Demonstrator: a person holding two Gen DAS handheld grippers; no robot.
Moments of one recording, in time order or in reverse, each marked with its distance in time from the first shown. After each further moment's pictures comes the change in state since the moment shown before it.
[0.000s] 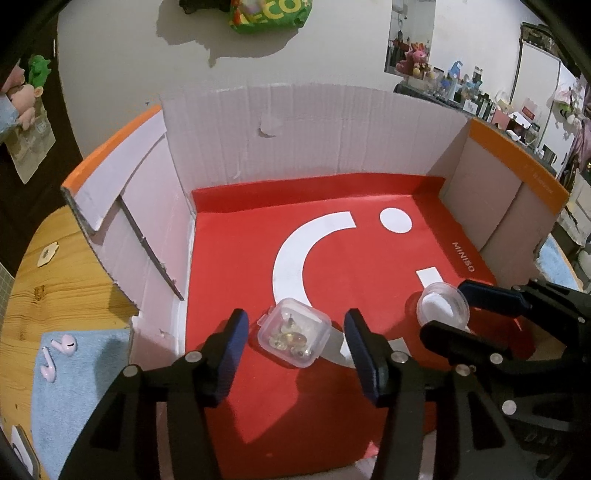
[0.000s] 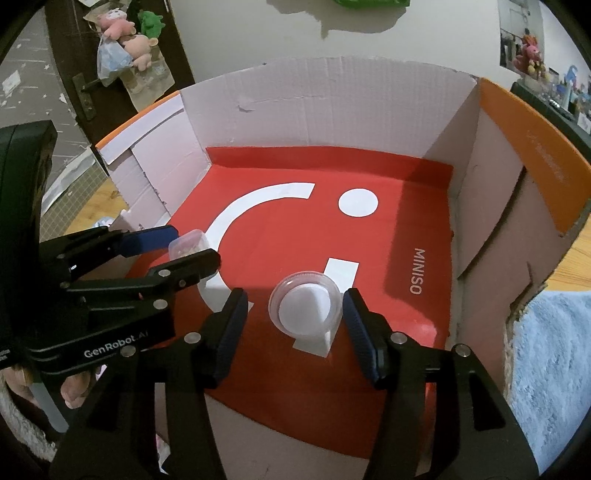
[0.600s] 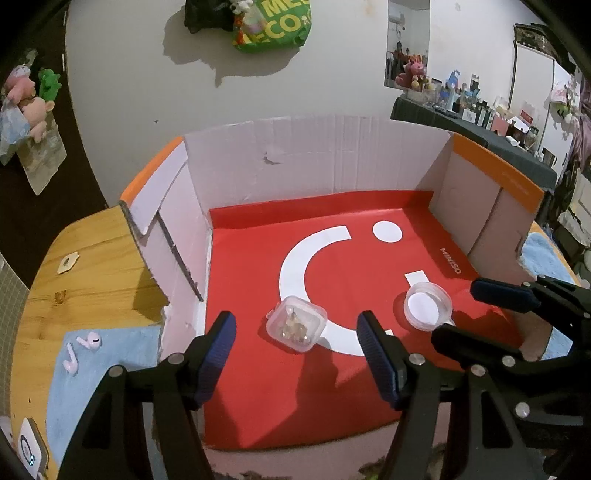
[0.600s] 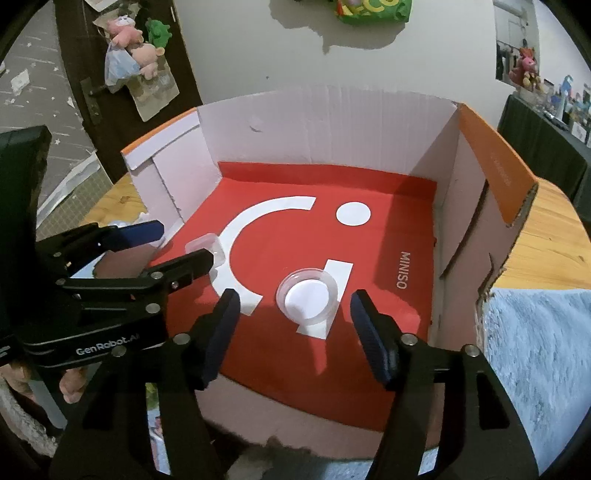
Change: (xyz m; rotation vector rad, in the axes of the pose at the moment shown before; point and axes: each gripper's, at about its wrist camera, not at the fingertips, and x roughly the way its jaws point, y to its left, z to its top) left arm -0.027 -0.008 -0.004 0.014 -0.065 0.041; right arm -0.022 0.008 -0.001 -0.017 -0.052 -0.001
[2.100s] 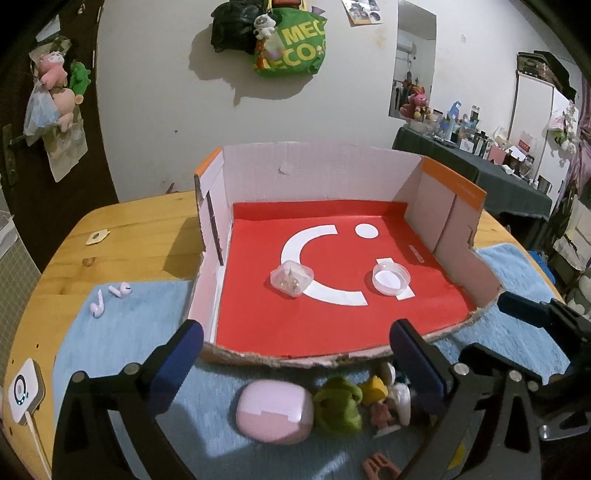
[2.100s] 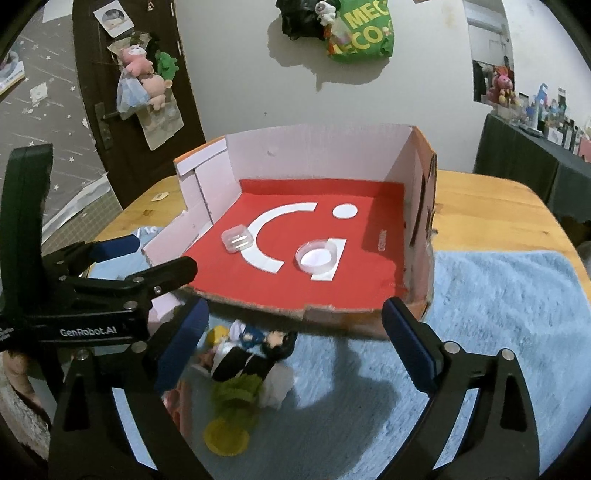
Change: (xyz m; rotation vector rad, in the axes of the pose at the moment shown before) left arm -0.069 -0.005 -0.047 -0.077 -0.105 0.001; right arm -0.068 0.019 -0.055 0.023 -0.148 -0.028
